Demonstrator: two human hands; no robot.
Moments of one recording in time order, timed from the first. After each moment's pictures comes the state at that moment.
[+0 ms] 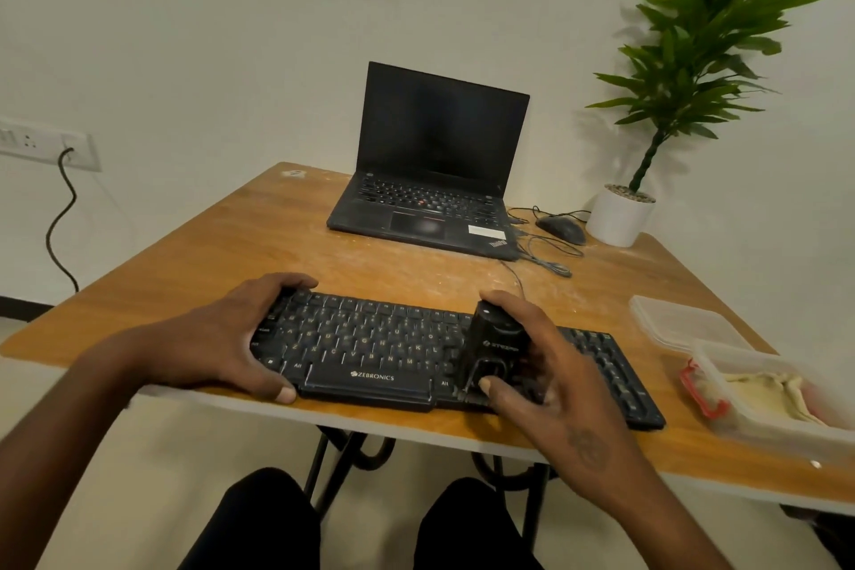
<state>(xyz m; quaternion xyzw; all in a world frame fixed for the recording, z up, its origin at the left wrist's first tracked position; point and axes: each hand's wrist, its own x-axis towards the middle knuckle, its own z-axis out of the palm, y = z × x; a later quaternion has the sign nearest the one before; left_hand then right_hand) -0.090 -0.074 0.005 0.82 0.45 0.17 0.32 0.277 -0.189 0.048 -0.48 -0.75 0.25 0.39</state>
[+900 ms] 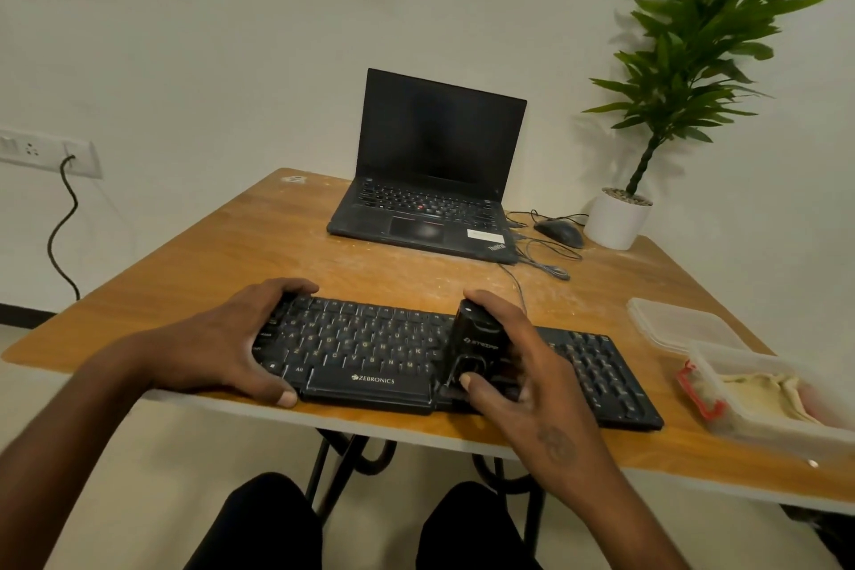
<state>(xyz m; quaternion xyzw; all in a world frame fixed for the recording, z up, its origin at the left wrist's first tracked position) -0.090 -0.075 0.006 0.82 0.44 0.17 0.31 0.259 -0.186 0.043 -0.46 -0.72 0.28 0.44</state>
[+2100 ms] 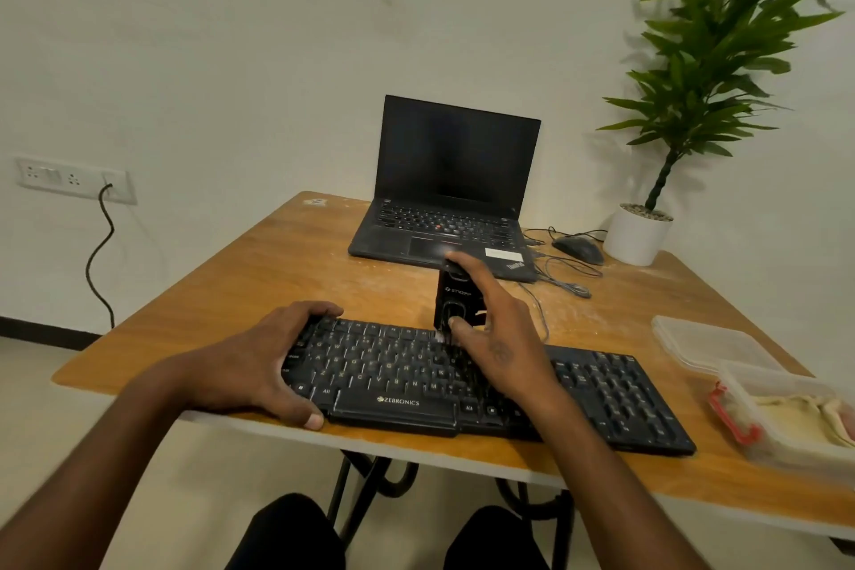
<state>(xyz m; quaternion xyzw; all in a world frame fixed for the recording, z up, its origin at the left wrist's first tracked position) -0.090 -0.074 0.007 0.82 0.44 0.17 0.32 0.227 -0.094 0.051 -0.51 -0.74 0.19 0.39</state>
